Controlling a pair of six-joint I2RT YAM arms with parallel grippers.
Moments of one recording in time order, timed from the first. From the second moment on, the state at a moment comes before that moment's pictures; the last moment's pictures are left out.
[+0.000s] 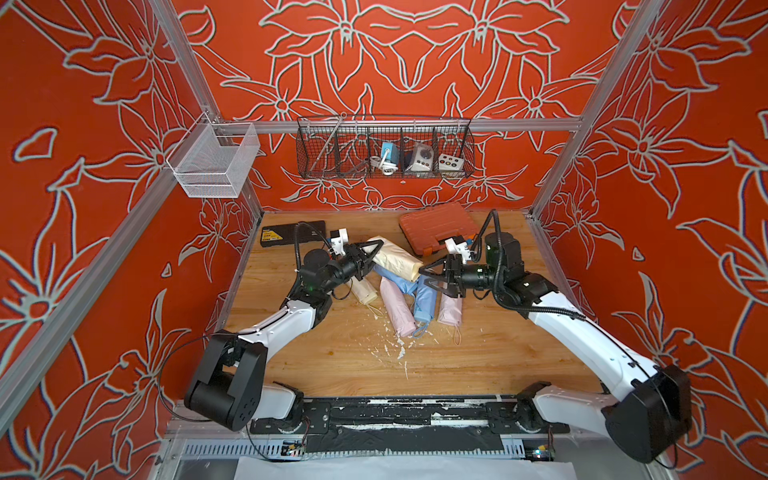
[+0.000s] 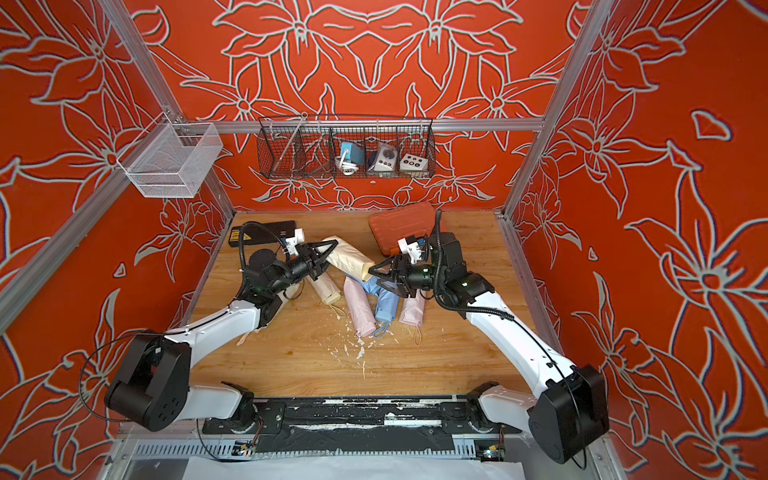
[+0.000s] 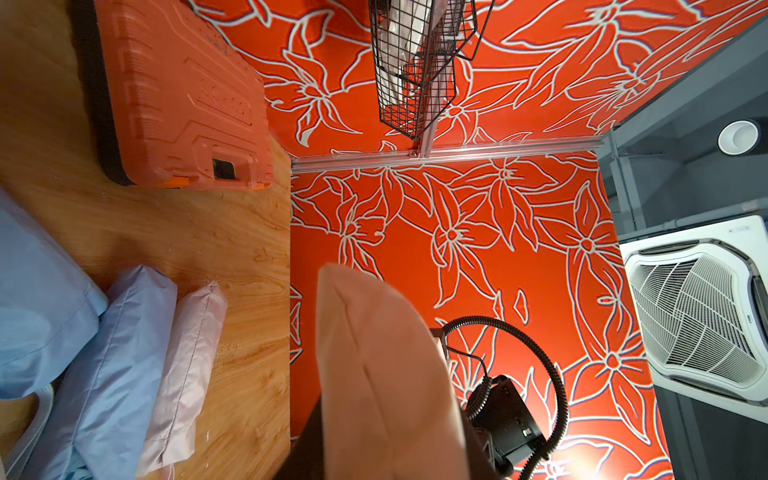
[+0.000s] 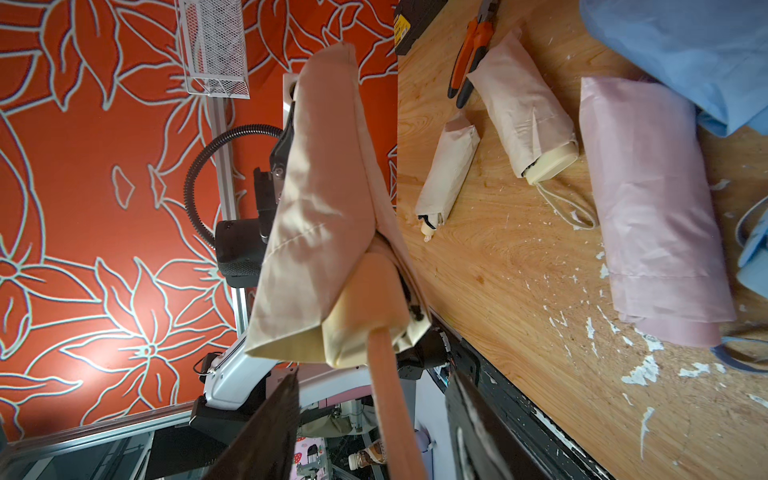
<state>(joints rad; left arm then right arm) -0.29 1.36 0.69 0.76 0.56 -1.51 0.49 1.21 1.00 -0.24 -0.85 1.11</state>
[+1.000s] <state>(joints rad) -0.28 1.29 0.62 0.76 0.51 -1.50 0.54 1.24 1.02 -0.13 -0.81 1.25</state>
